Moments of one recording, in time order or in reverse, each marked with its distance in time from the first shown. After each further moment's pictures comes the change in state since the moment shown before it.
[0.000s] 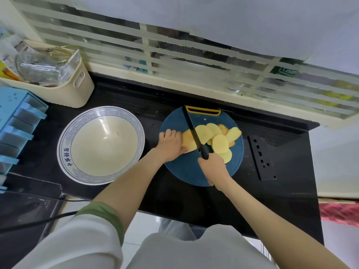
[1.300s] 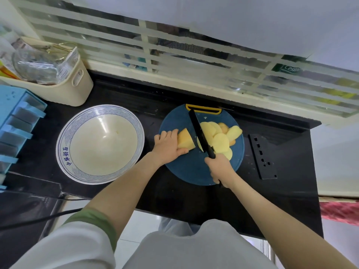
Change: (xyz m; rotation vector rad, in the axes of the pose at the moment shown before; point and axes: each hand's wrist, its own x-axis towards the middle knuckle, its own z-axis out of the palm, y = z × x) left_hand -0.008 -0.006 0.010 -0.241 0.033 -0.078; right_hand 0.021 0.023 -0.011 0.181 -0.058 0.135
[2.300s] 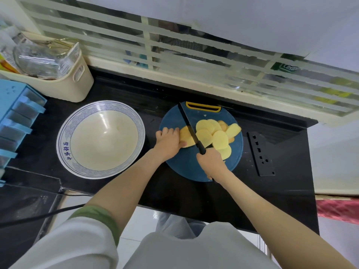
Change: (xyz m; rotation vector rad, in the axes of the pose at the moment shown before) left_hand 0.001 0.007 -0.002 0.108 0.015 -0.024; right_hand -0.013 -0.018 0.019 -0.310 0.031 -0.146
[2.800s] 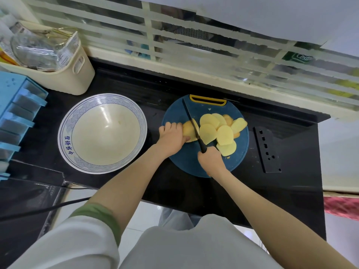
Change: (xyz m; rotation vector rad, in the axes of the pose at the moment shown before) left_hand 0.001 0.000 0.005 -0.047 0.003 0.000; right_hand 0.023 0.019 0.021 -0.009 0.024 0.027
